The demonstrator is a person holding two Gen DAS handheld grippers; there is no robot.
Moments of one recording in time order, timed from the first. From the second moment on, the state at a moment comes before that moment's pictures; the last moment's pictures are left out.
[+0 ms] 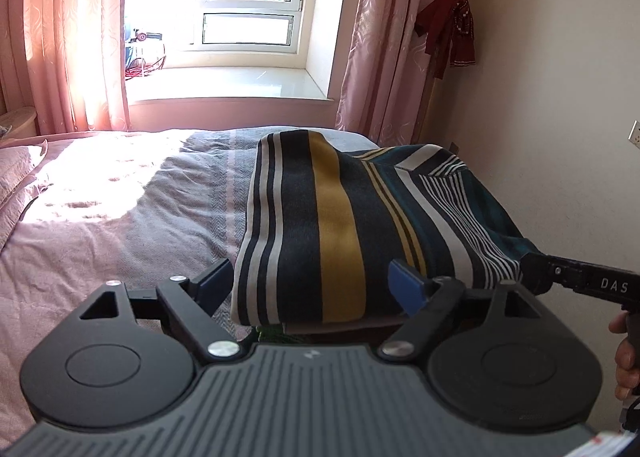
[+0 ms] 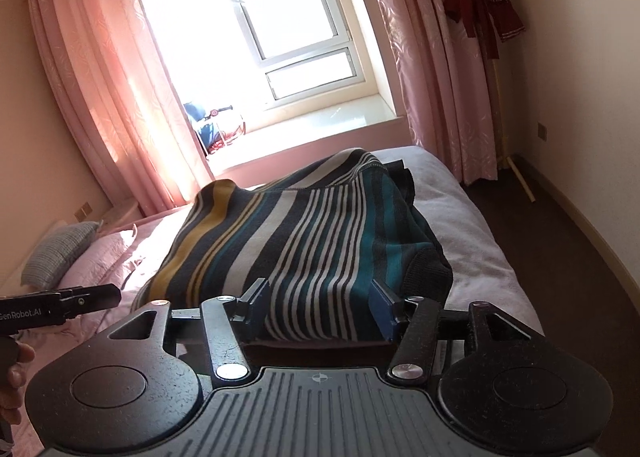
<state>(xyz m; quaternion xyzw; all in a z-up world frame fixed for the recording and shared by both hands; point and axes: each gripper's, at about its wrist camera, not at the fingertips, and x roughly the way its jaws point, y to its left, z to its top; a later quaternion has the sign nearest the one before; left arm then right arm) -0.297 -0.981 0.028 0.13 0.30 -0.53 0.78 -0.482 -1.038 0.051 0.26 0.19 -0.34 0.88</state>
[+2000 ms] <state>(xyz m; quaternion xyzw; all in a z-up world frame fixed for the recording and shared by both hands) -0.403 -0.755 -0.003 0.22 0.37 -0.51 0.75 -0.547 -0.774 0.041 0.26 0.33 -0.36 0.83</state>
